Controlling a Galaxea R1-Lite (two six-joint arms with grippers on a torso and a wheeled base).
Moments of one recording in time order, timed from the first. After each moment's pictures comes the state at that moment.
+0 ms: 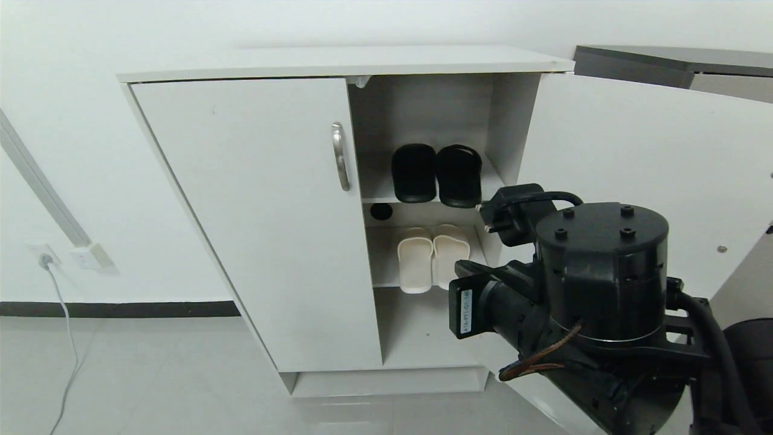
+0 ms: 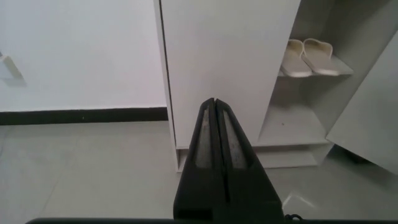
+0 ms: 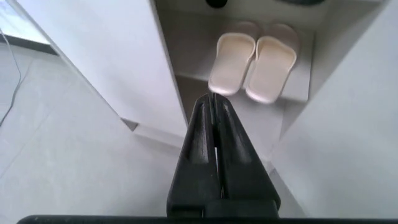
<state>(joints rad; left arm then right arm) 0.00 0.00 0.00 0.00 0.02 0.00 1.03 1.68 -0.96 -0.47 -0.63 0.24</state>
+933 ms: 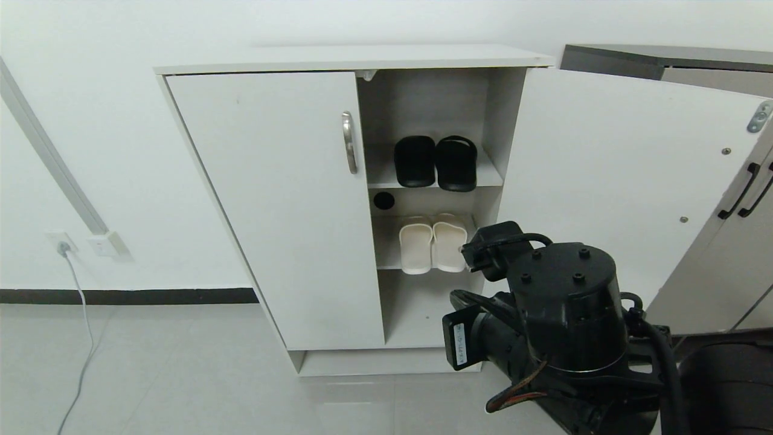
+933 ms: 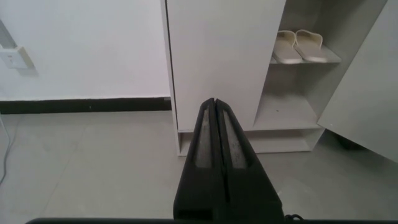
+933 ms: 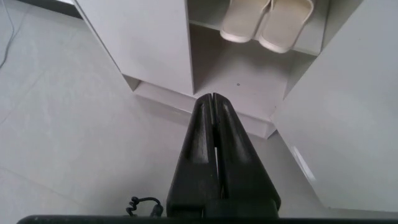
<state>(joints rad) 0.00 0.00 0.00 0.00 0.02 0.00 1.03 1.72 -0.90 -0.48 -0.59 0.23</state>
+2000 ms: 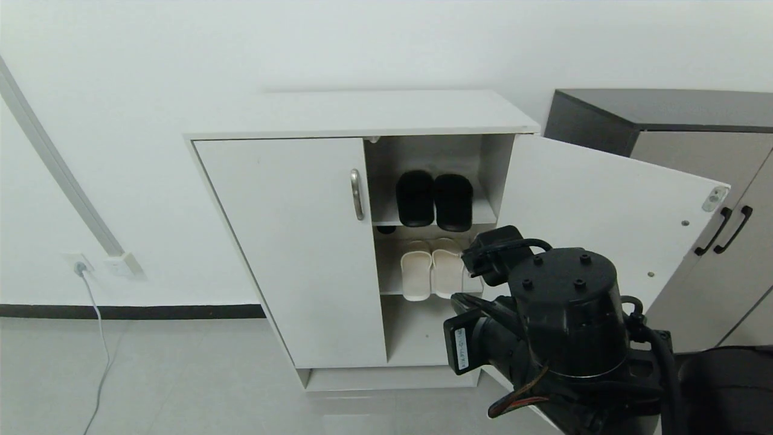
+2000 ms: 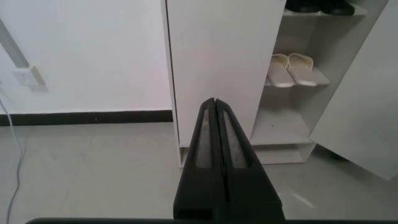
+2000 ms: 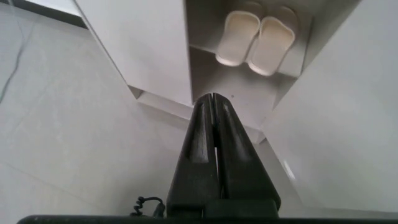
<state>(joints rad) 0.00 0.00 0.00 0.00 0.02 0.00 1.03 1.72 -0.88 -0.50 -0.59 0.22</state>
